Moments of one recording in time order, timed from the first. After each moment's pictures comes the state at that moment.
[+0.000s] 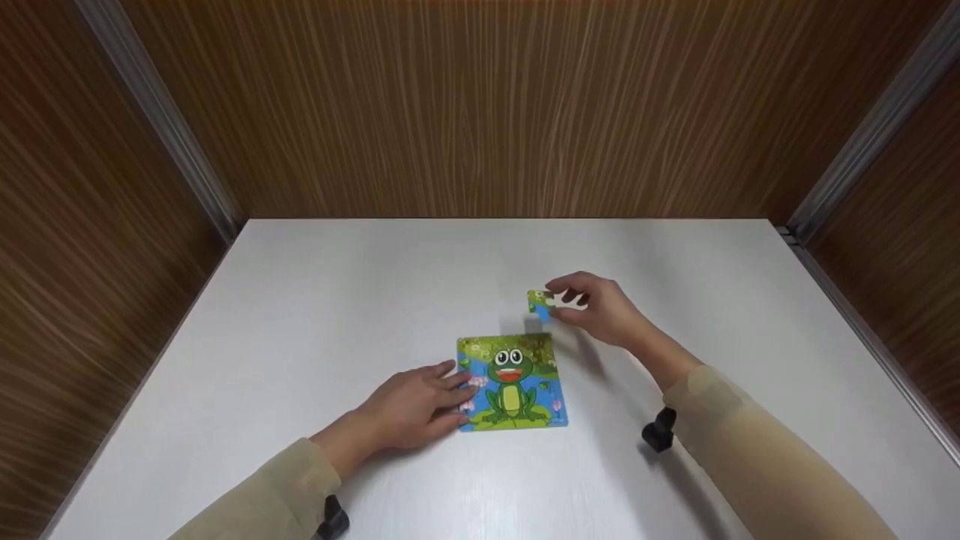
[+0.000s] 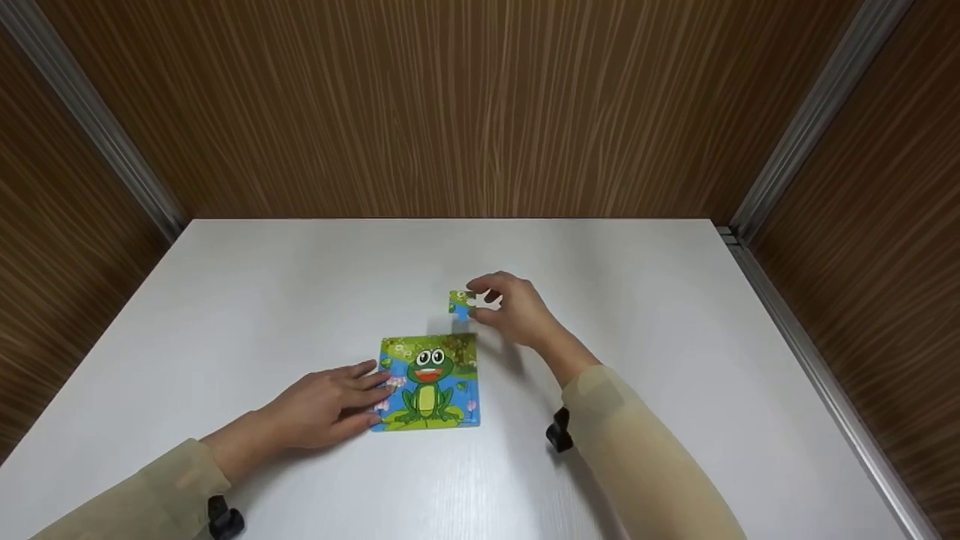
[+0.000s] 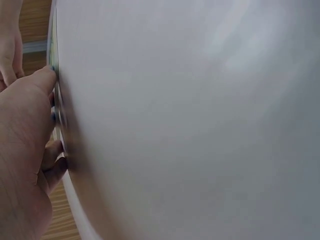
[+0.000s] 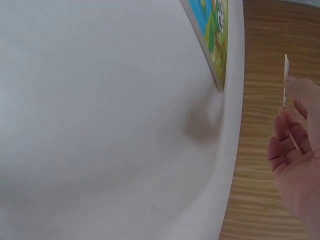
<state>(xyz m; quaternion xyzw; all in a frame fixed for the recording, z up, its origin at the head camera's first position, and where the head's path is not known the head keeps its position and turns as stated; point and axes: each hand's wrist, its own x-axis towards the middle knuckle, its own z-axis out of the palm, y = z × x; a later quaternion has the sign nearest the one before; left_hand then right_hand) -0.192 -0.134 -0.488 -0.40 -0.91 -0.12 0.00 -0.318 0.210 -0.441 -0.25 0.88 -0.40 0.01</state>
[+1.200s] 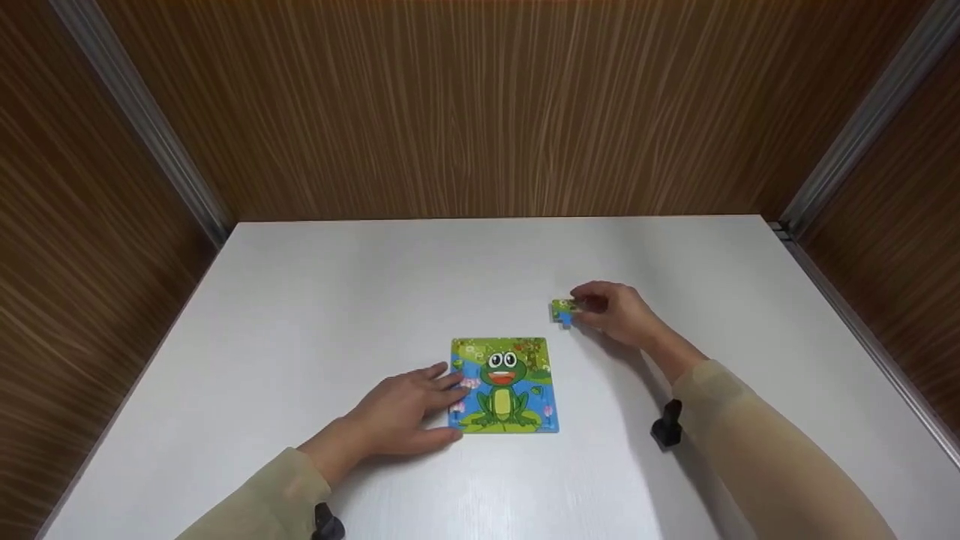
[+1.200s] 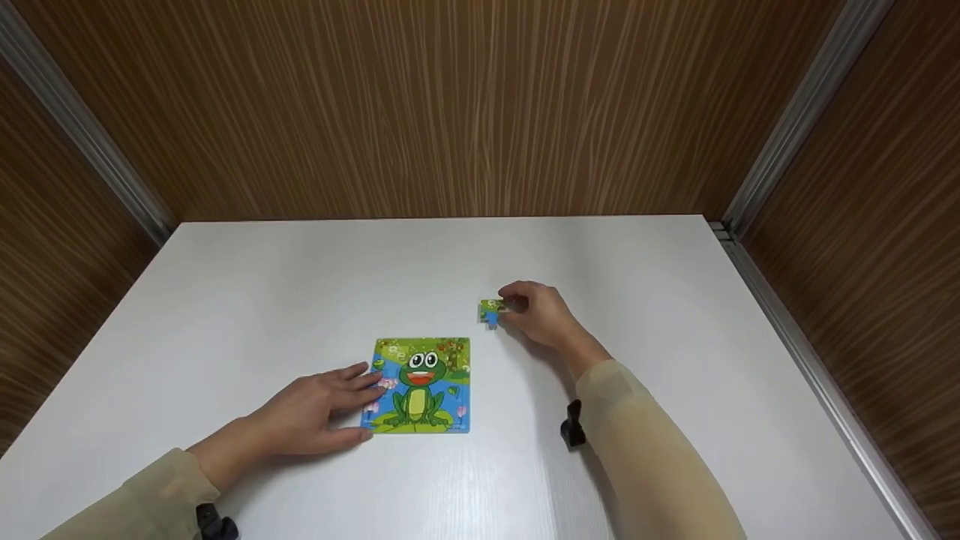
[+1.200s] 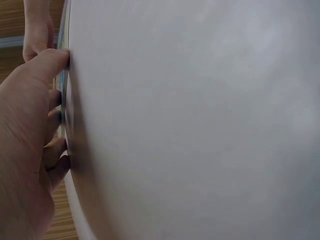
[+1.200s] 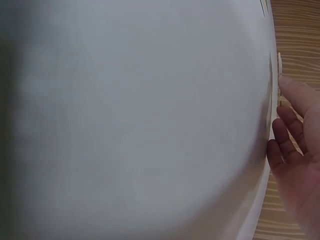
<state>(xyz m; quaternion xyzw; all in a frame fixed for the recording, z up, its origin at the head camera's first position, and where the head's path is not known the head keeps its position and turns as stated) -0.191 -0.134 -0.488 -0.37 -0.92 -0.15 -0.03 -0.342 0.258 -0.475 -0.15 0.91 -0.39 0.06</state>
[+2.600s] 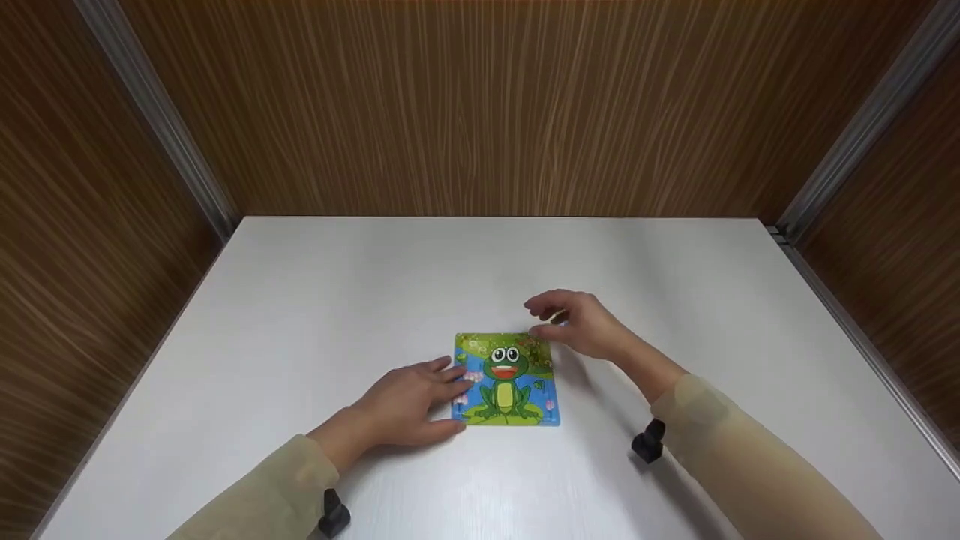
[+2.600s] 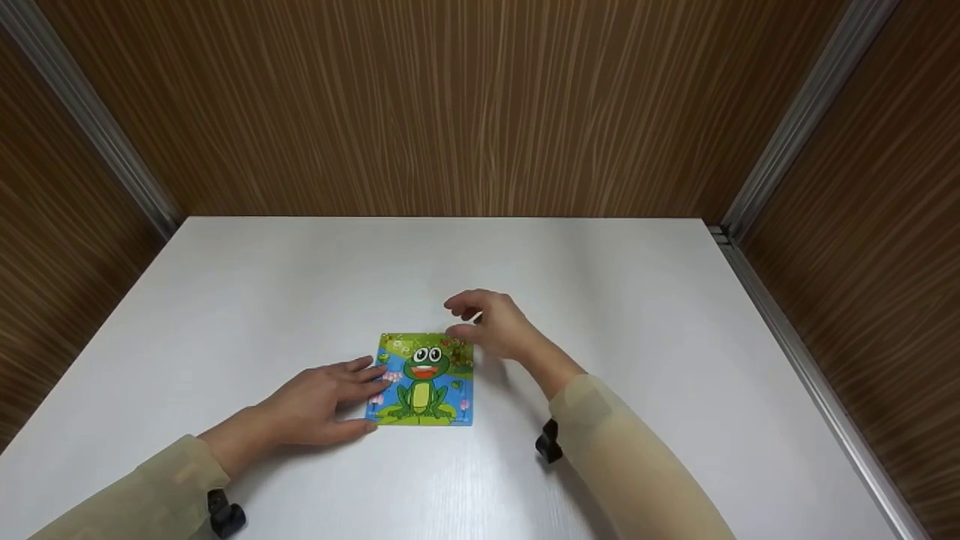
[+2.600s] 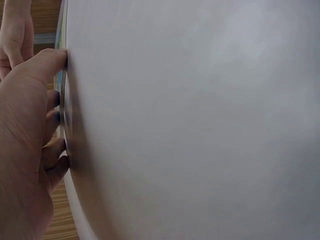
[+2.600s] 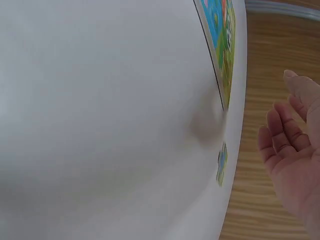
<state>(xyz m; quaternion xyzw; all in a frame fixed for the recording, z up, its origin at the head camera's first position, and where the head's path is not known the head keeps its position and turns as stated) -0.207 -0.124 -0.486 -0.38 -0.91 -0.13 -0.02 -0.308 0.204 -0.447 -0.27 0.86 -0.42 0.07</state>
